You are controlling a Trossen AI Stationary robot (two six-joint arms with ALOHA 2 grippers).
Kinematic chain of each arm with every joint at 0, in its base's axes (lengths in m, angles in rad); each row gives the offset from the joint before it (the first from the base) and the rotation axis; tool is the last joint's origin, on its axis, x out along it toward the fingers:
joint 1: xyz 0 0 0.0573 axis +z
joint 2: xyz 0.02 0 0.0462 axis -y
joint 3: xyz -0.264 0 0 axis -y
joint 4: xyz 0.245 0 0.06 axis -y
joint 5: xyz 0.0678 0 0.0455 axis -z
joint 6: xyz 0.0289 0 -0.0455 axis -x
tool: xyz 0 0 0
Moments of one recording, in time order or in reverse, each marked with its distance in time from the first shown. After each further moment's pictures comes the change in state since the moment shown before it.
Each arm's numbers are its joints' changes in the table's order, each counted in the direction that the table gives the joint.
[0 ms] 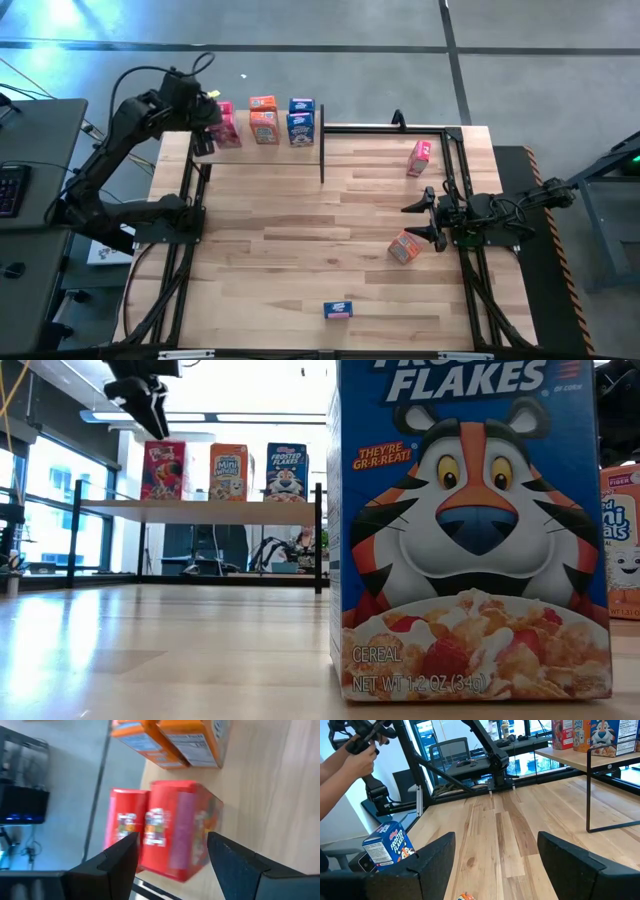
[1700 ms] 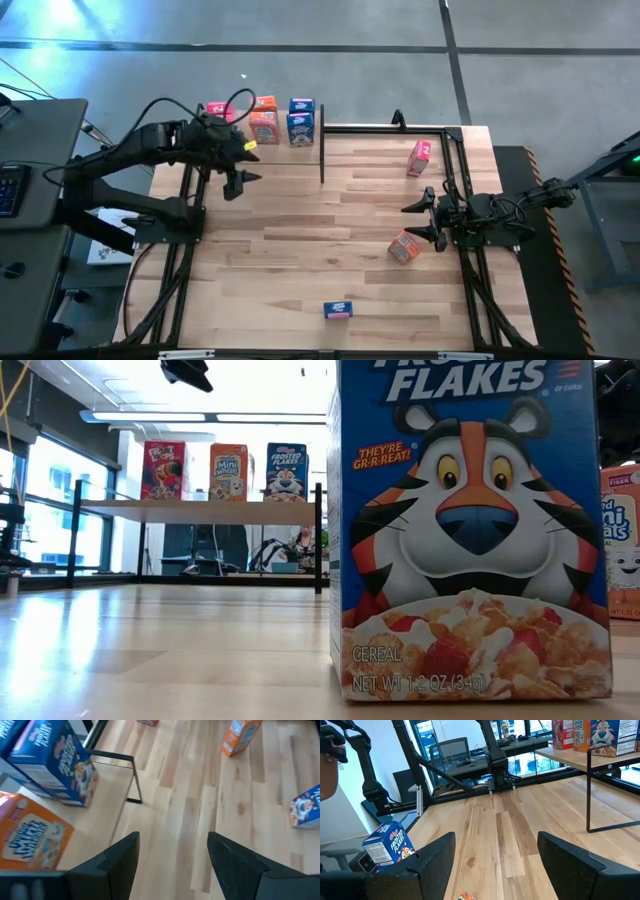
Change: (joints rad) left arm -0.689 -0.013 0.000 0.127 0.092 0.801; right arm 0.000 0.000 0.000 0.000 -0.001 0.000
